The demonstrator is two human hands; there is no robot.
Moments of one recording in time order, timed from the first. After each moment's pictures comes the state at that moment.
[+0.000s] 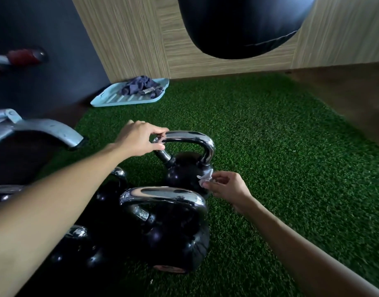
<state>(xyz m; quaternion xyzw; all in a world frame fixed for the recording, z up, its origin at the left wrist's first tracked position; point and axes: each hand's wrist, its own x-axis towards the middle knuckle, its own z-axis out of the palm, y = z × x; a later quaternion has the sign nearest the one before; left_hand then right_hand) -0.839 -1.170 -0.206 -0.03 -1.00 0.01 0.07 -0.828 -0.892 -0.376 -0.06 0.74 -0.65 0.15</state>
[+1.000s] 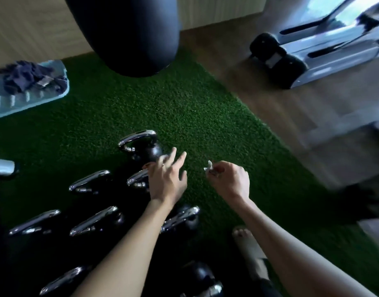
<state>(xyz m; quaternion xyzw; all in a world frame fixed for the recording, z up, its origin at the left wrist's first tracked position) -0.582 -1.020 -0.032 -0.19 -0.97 -0.14 0.01 -0.512 -0.847 -0.027 0.28 0.91 -0.29 -0.07</state>
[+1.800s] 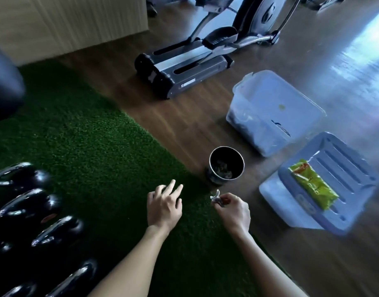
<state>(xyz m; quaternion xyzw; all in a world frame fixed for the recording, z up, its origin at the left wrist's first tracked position) -0.224 -0.600 0.171 -0.35 -0.92 -0.15 -0.12 -0.087 -0.453 0.211 0.56 0.77 -0.31 -0.04</state>
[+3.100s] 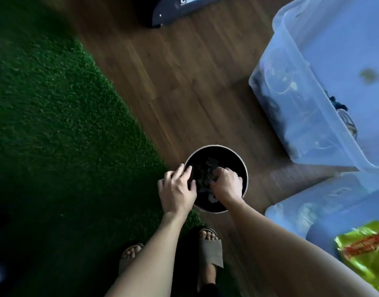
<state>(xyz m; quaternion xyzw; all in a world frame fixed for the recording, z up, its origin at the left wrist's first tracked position) -0.276 -0.211 -0.146 -0.14 -0.97 -0.14 -0.17 -0.236 -0.060 -0.161 0.37 0.87 -0.23 0.24</state>
